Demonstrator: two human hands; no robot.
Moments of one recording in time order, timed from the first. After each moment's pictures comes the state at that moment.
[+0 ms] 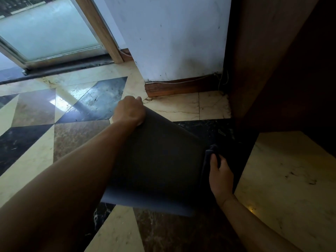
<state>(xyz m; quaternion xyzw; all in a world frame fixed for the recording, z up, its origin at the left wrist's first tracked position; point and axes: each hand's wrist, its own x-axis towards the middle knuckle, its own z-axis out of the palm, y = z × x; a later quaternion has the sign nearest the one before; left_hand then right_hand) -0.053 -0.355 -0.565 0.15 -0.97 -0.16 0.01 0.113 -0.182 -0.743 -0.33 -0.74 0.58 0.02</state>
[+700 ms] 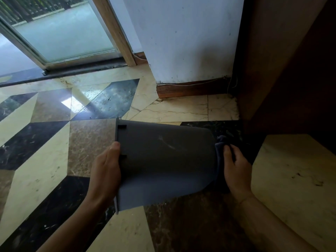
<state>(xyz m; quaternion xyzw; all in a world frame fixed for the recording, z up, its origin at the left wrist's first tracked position) 0.134 -0.413 -0.528 0.14 -0.89 -0.44 0.07 0.129 -0.169 -0.697 -0.25 -0.79 0.56 0.10</state>
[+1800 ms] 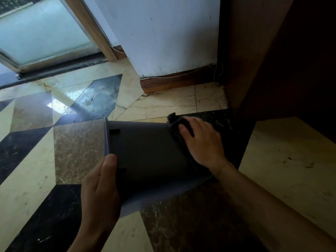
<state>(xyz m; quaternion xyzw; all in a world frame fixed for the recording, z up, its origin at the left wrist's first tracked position) 0.149 -0.387 -0.539 0.11 -0.87 -0.48 0.07 0.073 -0.191 -0.654 -0.07 -0.91 0.41 0.01</state>
